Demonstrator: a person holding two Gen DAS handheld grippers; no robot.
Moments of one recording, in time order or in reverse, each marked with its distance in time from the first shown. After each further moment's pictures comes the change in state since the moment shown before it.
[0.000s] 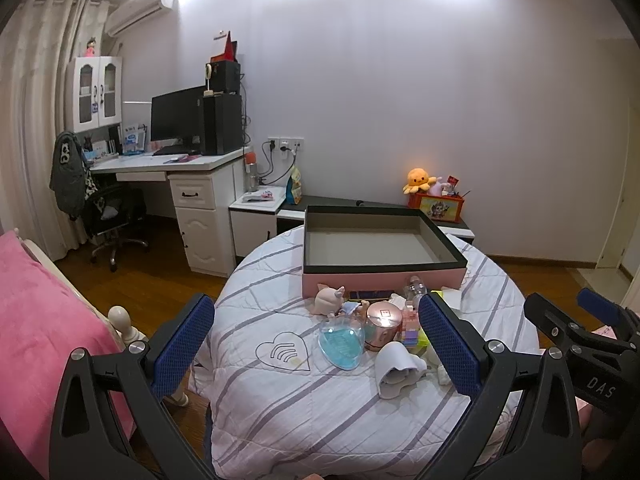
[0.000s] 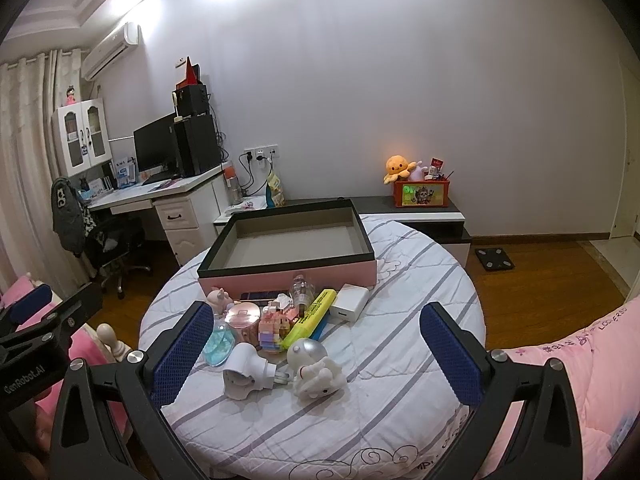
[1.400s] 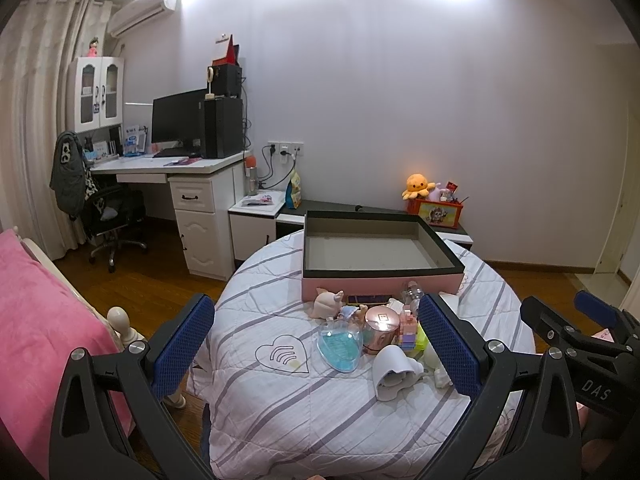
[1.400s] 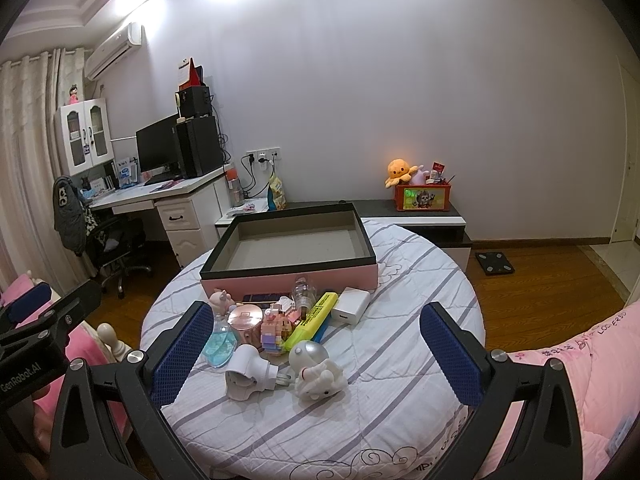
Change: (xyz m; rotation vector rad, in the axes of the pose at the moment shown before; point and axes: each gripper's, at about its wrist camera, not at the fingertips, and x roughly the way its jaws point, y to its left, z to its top) left arm -0.001 -0.004 0.002 -0.002 -0.009 0.000; right arm -0.004 0.002 0.003 -0.003 -0.004 0.000
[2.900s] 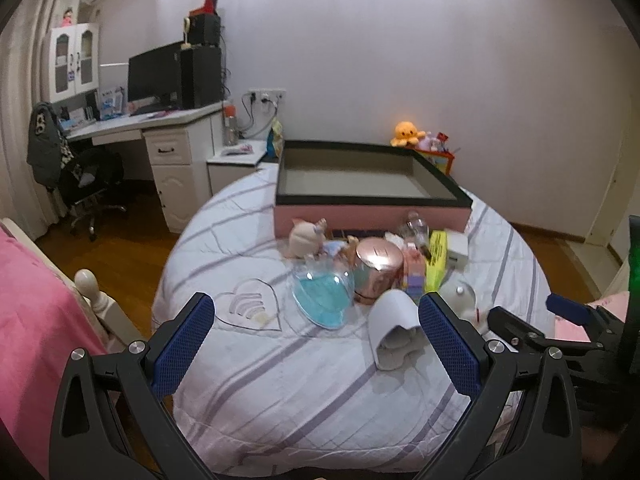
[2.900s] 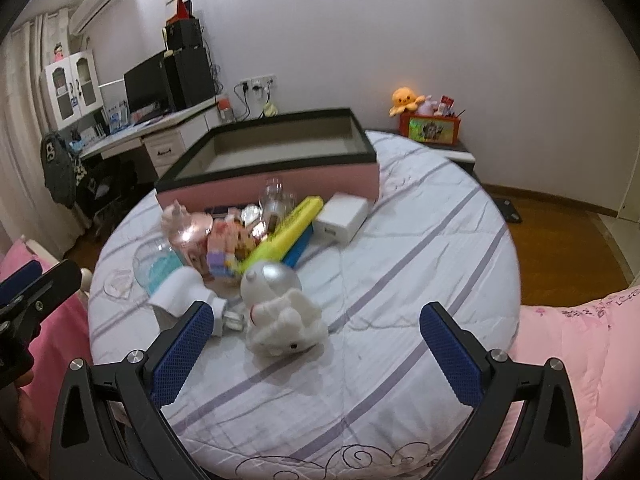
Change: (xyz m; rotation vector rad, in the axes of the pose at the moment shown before) left arm 0.071 -0.011 -0.054 0.006 0.174 -0.072; right arm 0.093 -0.024 -0.062 -0.018 0.258 0.018
